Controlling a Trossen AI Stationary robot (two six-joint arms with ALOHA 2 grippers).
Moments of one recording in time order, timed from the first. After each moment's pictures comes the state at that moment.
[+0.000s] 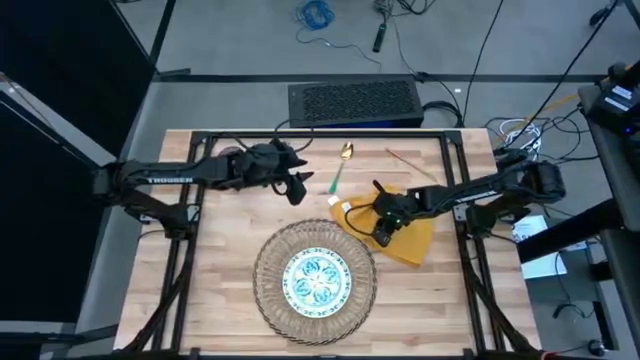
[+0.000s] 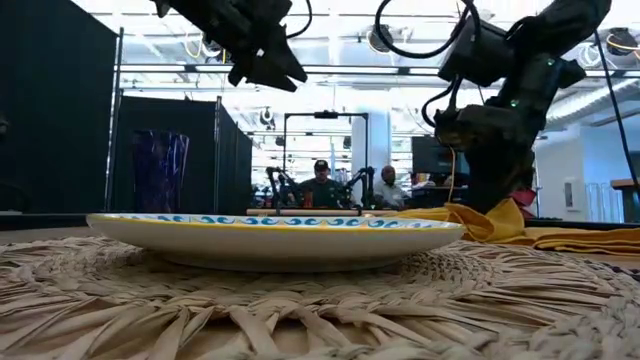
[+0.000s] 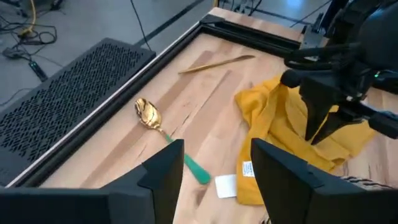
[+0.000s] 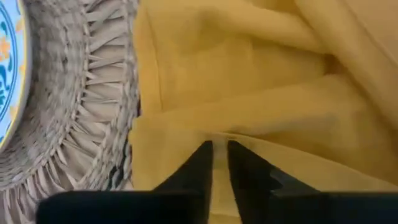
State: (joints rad) left arm 0.20 1.33 1.00 -0.17 -0.19 -0.17; right arm -0.05 1.39 0.62 -0.28 -0.03 0.60
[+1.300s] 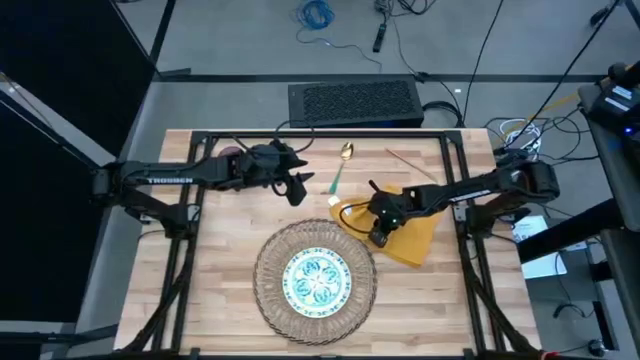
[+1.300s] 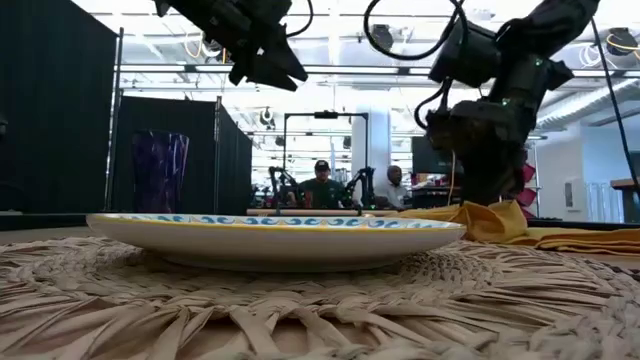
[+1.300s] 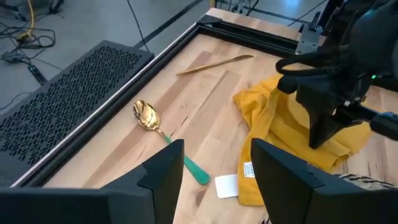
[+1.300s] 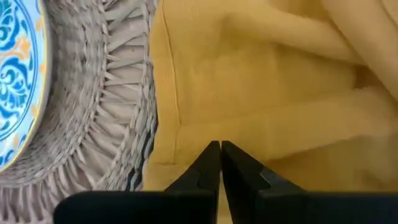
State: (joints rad) left arm 0.19 1.33 1.00 -0.17 -0.19 -0.15; right arm -0.05 1.41 0.66 -0.33 -0.10 0.60
